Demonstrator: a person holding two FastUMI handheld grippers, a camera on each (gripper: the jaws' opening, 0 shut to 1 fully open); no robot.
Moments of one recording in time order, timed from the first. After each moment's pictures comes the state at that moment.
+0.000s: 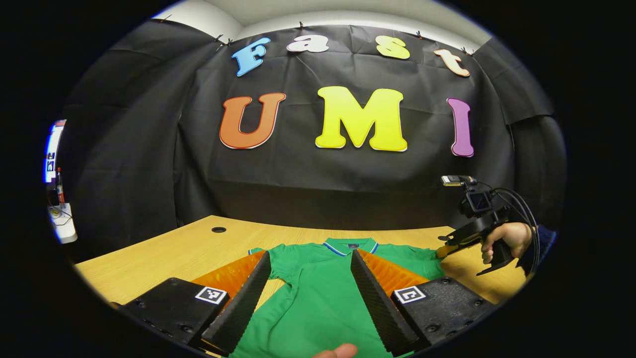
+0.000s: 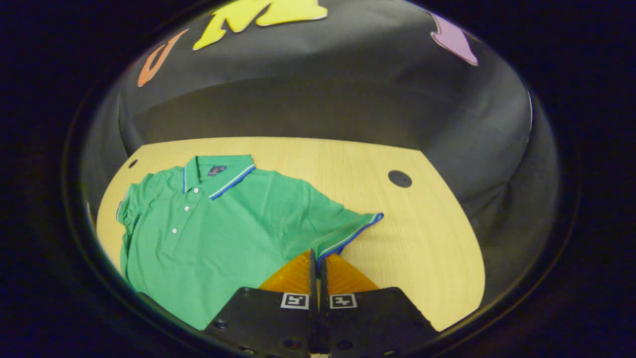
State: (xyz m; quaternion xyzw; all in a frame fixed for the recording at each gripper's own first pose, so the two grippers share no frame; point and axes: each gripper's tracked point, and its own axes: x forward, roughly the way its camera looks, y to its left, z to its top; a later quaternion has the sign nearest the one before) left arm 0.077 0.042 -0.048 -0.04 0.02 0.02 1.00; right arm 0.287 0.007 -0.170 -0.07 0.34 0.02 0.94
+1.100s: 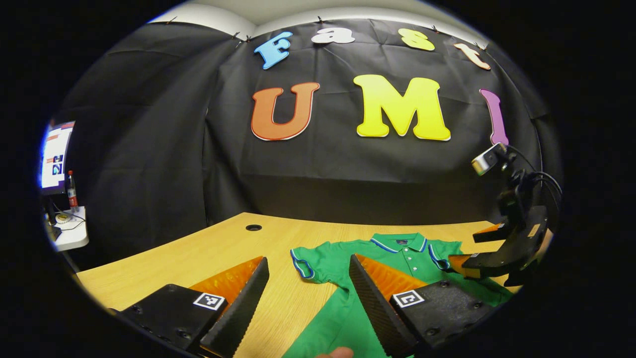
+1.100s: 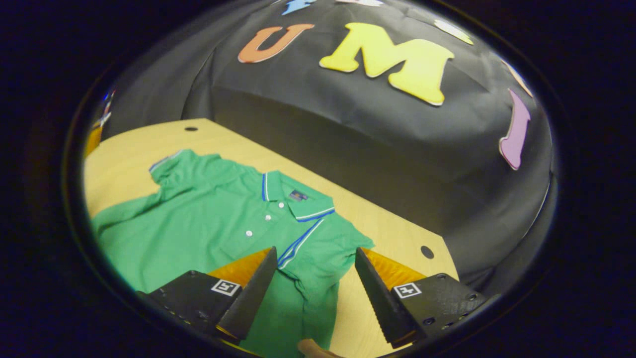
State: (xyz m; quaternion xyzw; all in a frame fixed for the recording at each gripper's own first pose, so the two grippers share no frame) left arm 0.112 0.127 -0.084 -0.03 0.06 0.09 0.99; right arm 0.228 0.124 -0.121 -0.19 0.16 0.13 0.96
